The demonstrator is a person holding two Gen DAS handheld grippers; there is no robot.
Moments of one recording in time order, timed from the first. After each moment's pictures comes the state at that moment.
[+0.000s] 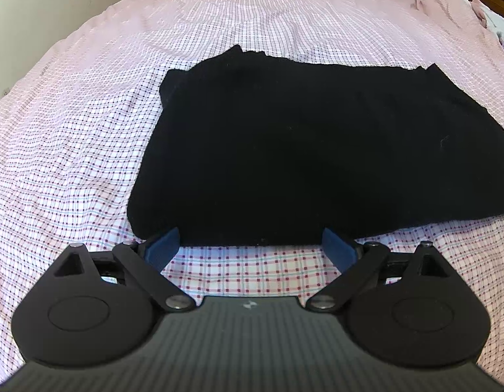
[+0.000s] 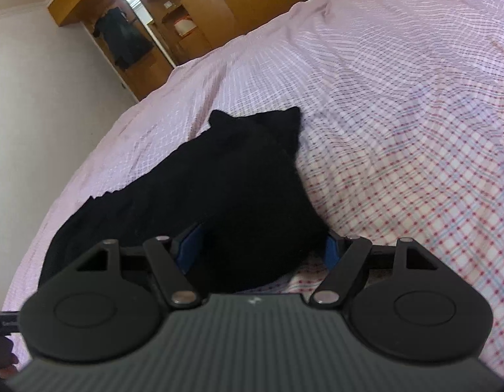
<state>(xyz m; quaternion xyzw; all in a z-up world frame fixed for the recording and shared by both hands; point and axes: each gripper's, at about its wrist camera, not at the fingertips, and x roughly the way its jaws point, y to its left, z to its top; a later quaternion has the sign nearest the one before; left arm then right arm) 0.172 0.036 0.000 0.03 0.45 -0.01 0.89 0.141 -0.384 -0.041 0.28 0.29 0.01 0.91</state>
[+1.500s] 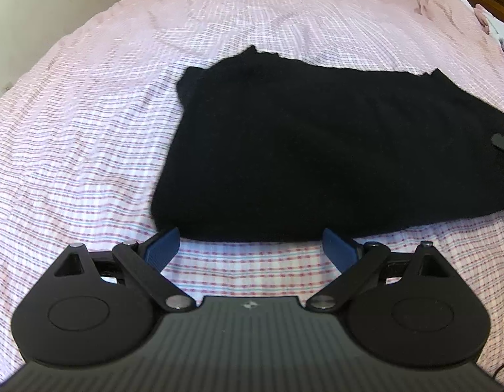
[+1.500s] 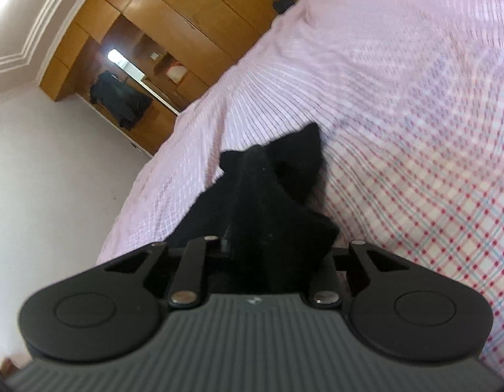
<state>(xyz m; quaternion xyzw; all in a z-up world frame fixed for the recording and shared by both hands) 0.166 0.061 0.006 0.02 0.45 -0.01 0.89 0.170 -0.385 -0.047 0.41 0.22 0.00 0.89</state>
